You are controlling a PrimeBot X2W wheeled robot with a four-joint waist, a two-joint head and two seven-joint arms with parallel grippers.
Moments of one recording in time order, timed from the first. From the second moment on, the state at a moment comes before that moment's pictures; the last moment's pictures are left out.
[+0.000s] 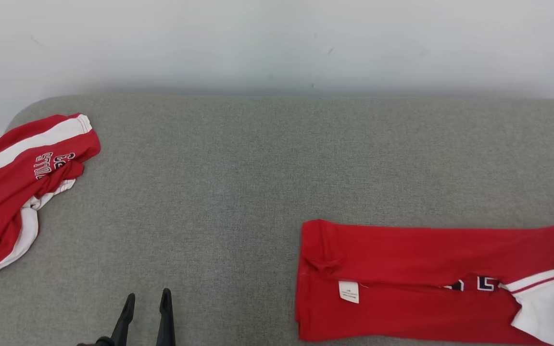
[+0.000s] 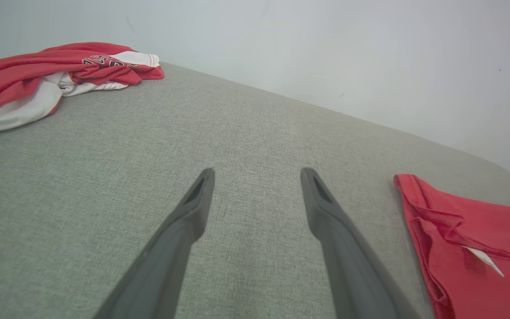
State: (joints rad) left arm 0.04 0.05 -0.08 0.21 -0.35 -0.10 -0.26; right arm -0.27 -0.22 -0.62 0.29 0.13 0.13 0.71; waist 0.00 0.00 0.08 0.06
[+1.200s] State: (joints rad) left arm 0.04 0.05 -0.10 0.21 -0.34 -0.10 -0.26; right arm -0.36 -0.07 0.16 0.33 0.35 0.13 0.75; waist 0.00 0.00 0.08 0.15
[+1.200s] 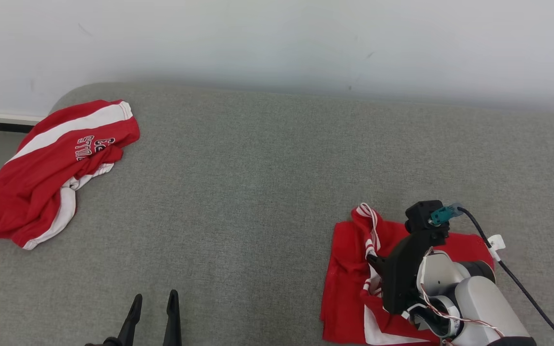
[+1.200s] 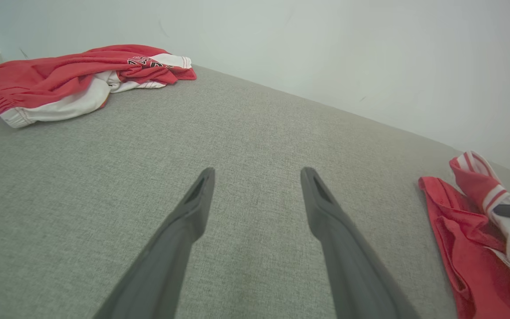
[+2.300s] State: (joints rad) left arm 0.06 0.05 -0.10 0.22 -0.35 -0.09 -0.26; right arm -0.25 -0.13 0.00 0.19 0.43 0.13 0.41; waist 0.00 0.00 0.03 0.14
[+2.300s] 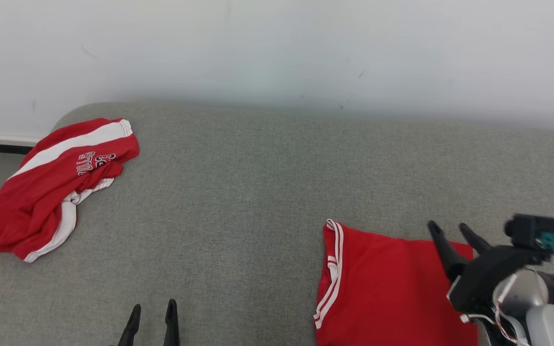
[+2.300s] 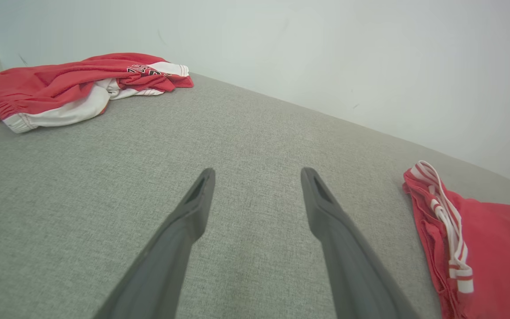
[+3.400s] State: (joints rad) left arm 0.13 0.05 -0.06 0.25 -0.30 -0.11 -0.26; right arm 0.18 -0.09 -0.04 0.20 0.22 0.13 -0.21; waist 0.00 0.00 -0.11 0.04
